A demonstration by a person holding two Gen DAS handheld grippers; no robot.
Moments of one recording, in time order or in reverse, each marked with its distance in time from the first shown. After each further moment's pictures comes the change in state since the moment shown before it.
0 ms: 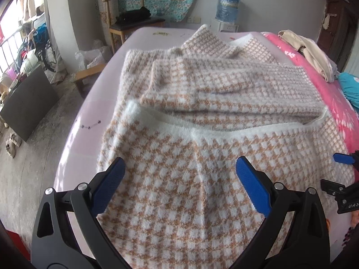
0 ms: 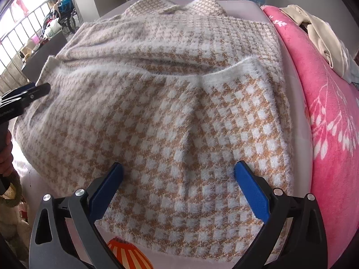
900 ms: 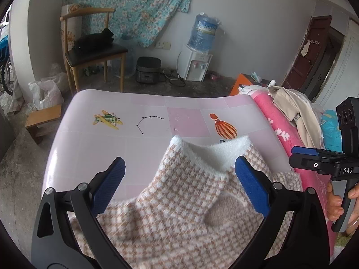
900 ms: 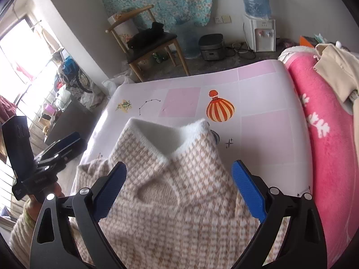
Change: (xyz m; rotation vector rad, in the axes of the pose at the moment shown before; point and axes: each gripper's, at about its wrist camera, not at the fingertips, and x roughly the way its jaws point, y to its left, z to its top) left arm 0.142 -0.021 0.274 -0.034 -0.062 -0.264; right arm 0.022 -0.087 0.314 0.197 -0.165 0.285
